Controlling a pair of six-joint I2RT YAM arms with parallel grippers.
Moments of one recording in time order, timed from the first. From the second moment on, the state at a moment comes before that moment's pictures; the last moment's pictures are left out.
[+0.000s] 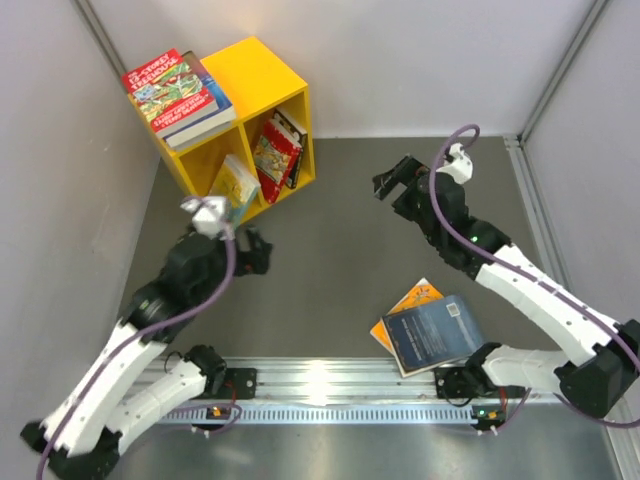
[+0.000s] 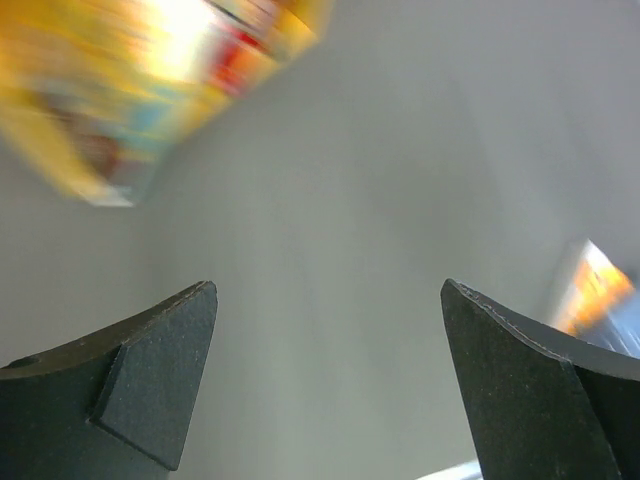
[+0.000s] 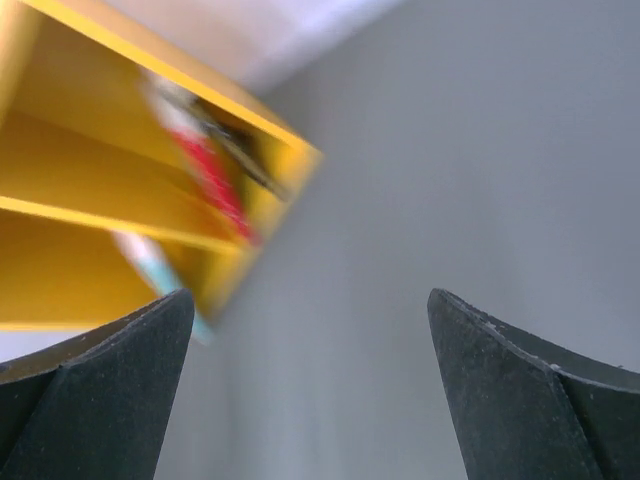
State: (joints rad) left arm -0.61 0.63 0.93 -0.65 -0.31 -0.37; right arm 0.67 1.17 1.08 -0.18 0.45 0.88
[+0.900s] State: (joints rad) left arm -0.64 0.98 0.81 -0.26 0.32 -0.60; right arm 0.62 1.40 0.80 -0.98 0.03 1.06
